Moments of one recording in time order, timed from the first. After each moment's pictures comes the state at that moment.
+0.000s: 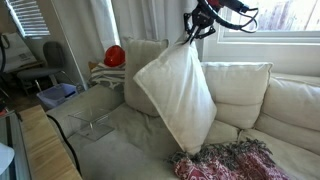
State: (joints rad) arm -0.32 0.67 0.00 -1.35 0.31 1.62 -0.82
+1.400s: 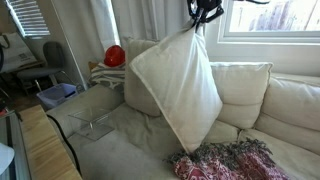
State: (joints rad) arm -0.32 0.51 -0.06 -1.46 0.30 1.67 -0.69
